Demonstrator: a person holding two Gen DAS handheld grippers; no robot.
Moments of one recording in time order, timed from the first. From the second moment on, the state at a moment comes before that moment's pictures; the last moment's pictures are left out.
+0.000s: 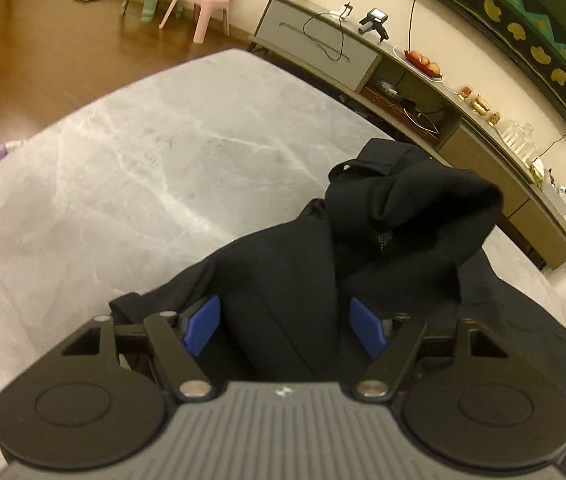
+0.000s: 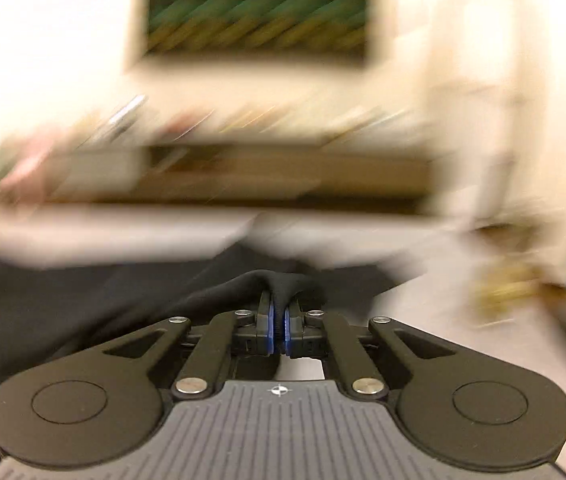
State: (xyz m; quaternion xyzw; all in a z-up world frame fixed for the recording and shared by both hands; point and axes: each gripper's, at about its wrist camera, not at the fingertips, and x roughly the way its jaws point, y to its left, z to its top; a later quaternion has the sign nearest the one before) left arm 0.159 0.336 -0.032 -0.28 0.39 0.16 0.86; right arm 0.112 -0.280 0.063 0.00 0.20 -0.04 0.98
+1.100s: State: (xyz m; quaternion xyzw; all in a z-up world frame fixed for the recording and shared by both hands) left arm 0.049 0.371 -0.041 -0.40 0.34 0.15 0.84; right arm 0.113 -0.418 -0.008 0.32 0.29 -0.13 0.89
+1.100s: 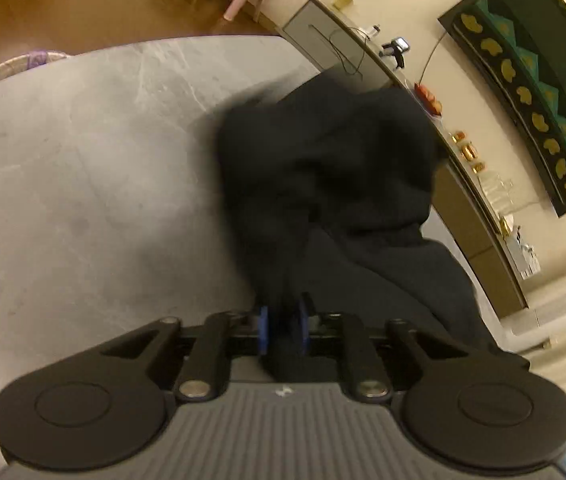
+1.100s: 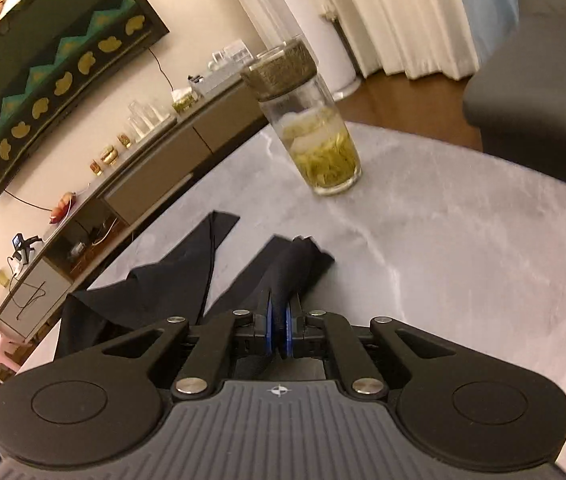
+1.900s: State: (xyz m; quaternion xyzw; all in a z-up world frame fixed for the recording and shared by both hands) left arm 0.107 0.377 -0.037 -0.37 0.33 0.18 0.85; right arm 0.101 -0.420 -0.031 0.30 0.35 -0.12 0.88
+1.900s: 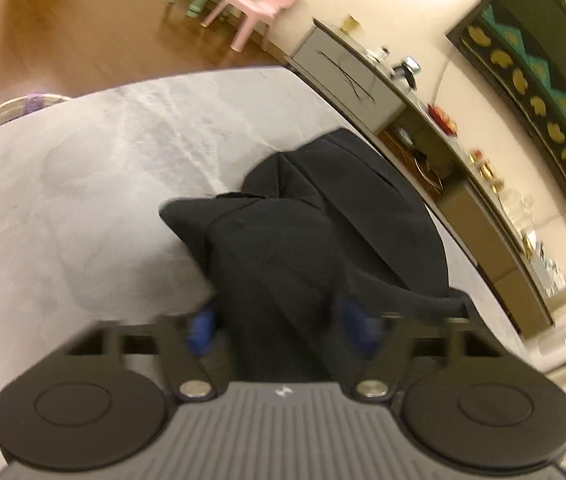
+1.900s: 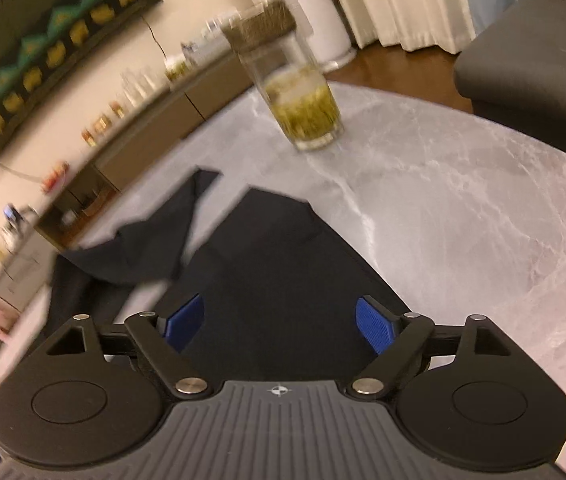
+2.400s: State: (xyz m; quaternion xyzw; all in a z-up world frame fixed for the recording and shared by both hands) left arm 0.053 0.383 0.048 -0.38 0.15 0.04 0.91; right arm 0.148 -0.386 -0.044 0.08 0.38 -0.17 0.90
